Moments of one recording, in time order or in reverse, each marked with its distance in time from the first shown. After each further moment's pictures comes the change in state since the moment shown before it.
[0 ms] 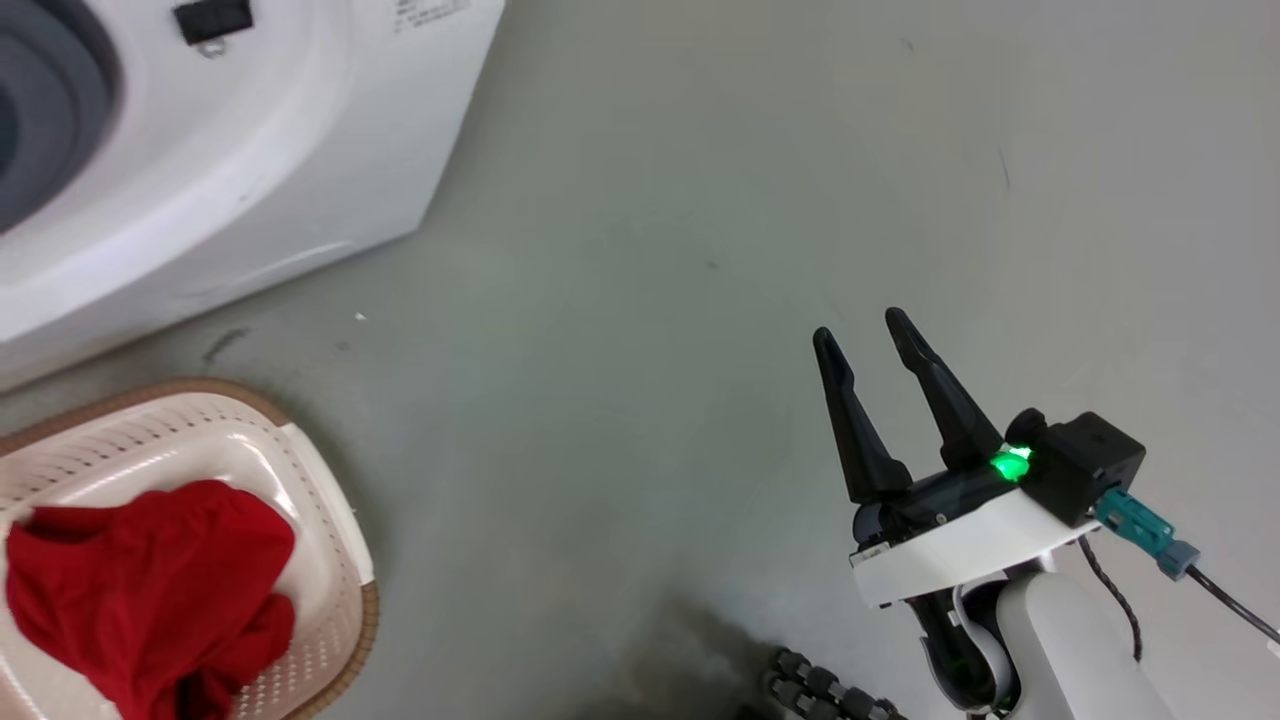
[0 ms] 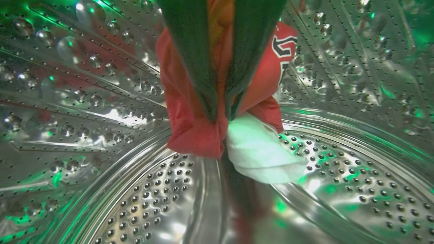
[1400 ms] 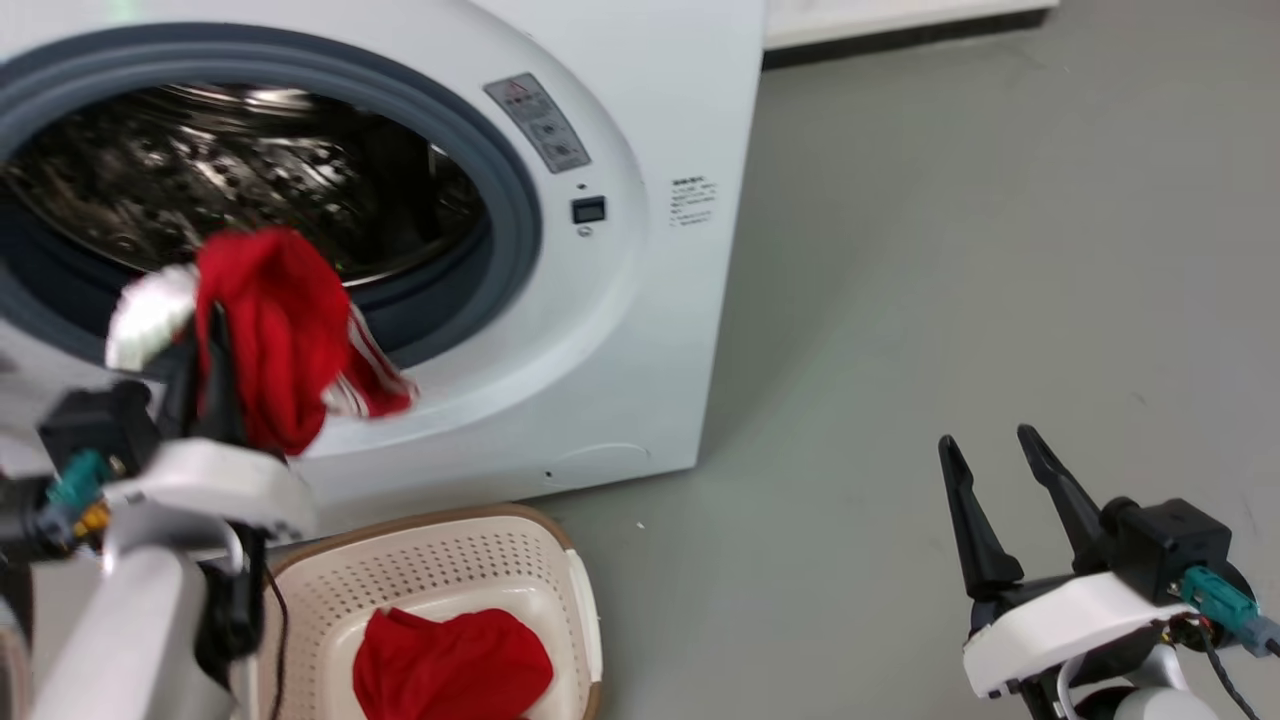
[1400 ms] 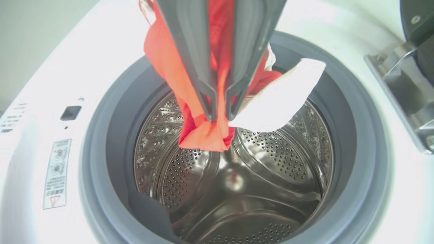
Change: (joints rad) left arm 1.128 -0.253 0.154 -0.849 -0.098 0.174 -0.124; right arm 0.249 0.000 -0.232 -0.183 -0.202 0.000 0.244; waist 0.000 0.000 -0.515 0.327
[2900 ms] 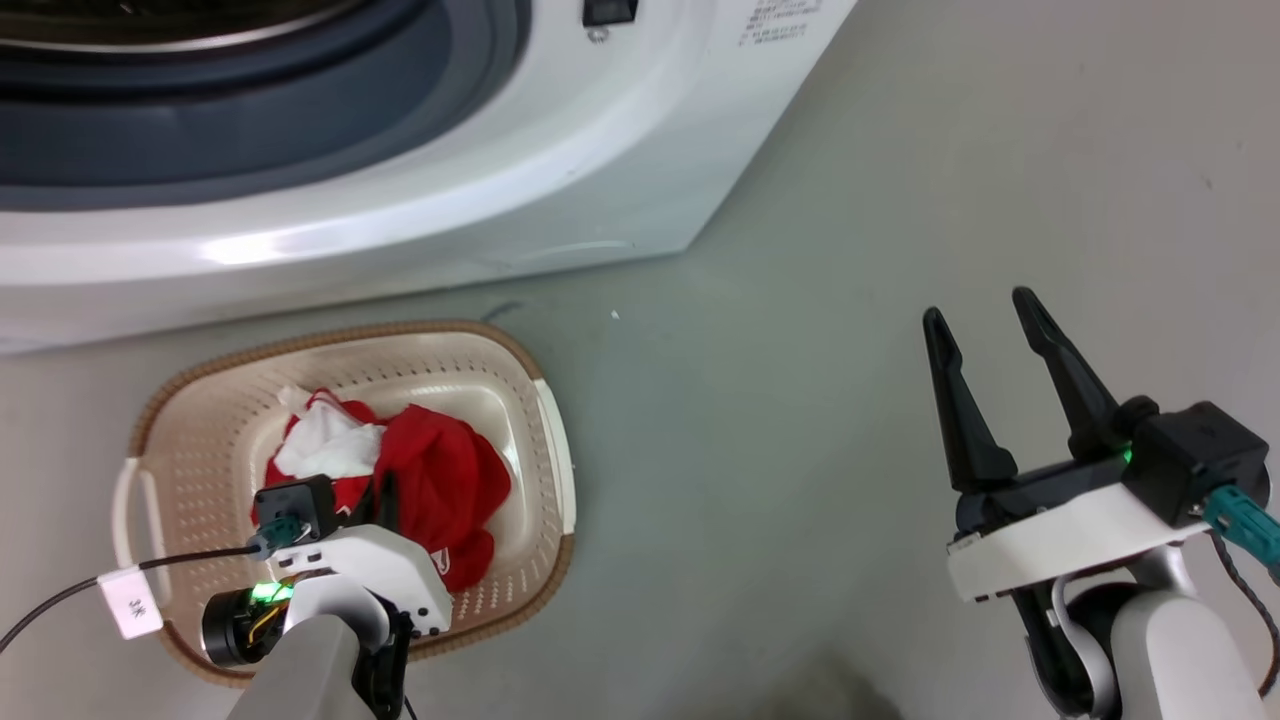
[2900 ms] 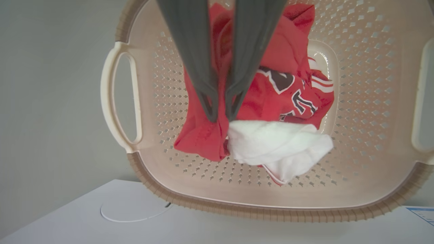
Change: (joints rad) left arm -0.096 -0.277 -0.007 0.629 0.028 -0.143 -0.033; right arm -0.142 0.000 0.043 -0.098 -0.021 0.000 -0.003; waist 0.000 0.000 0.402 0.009
